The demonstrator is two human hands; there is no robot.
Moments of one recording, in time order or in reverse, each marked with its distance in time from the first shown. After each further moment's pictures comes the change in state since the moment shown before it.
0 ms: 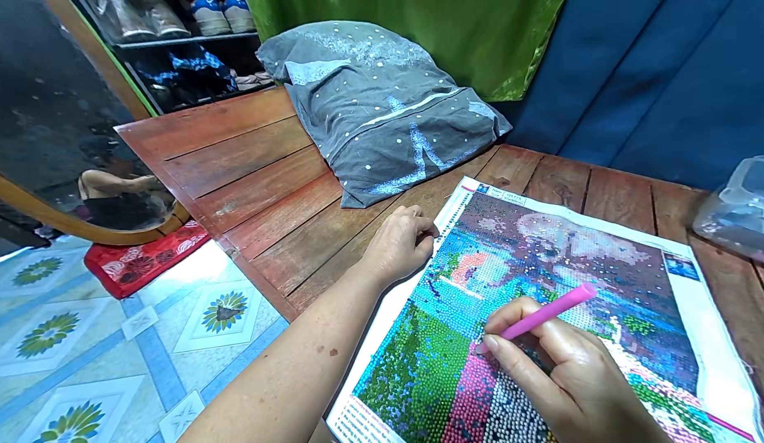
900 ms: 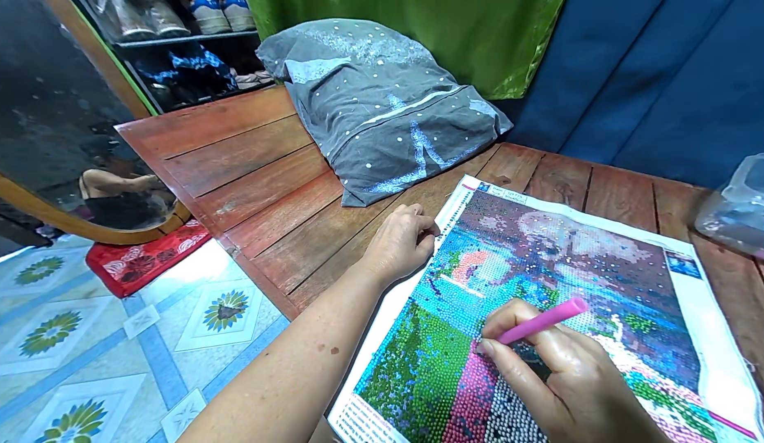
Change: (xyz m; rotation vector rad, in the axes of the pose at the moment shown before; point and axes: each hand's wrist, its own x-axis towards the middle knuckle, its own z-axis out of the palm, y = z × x) left_hand 0.000 0.002 -0.001 0.006 -0.015 -0.020; right_hand 0.002 -0.007 -0.001 -0.132 -0.028 -0.095
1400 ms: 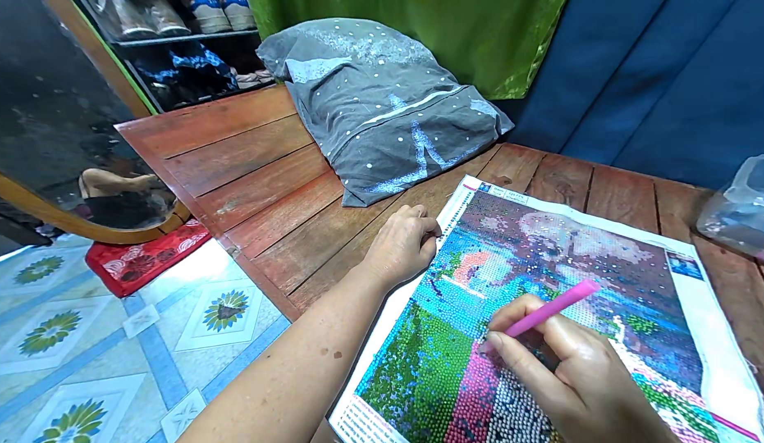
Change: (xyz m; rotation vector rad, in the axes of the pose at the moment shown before) left_hand -0.001 0.000 0.003 0.048 0.011 0.056; right_hand -0.001 0.003 0.000 0.097 0.018 0.152
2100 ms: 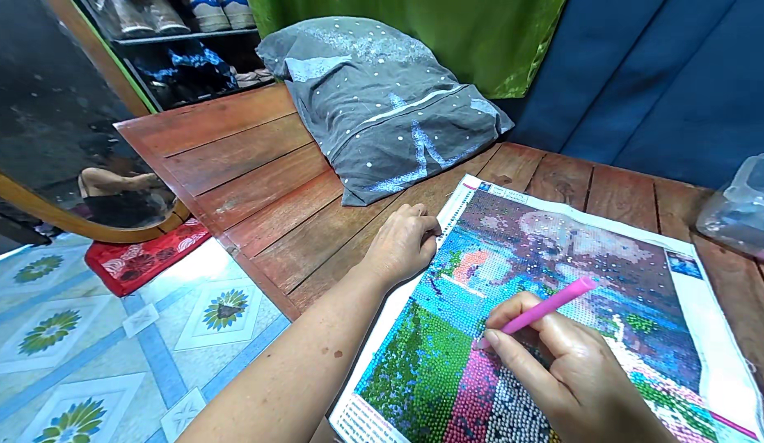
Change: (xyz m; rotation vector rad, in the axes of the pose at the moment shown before) left_hand 0.000 0.000 0.000 0.015 -0.011 0.000; right_hand 0.001 0.001 0.004 0.011 0.016 -0.012
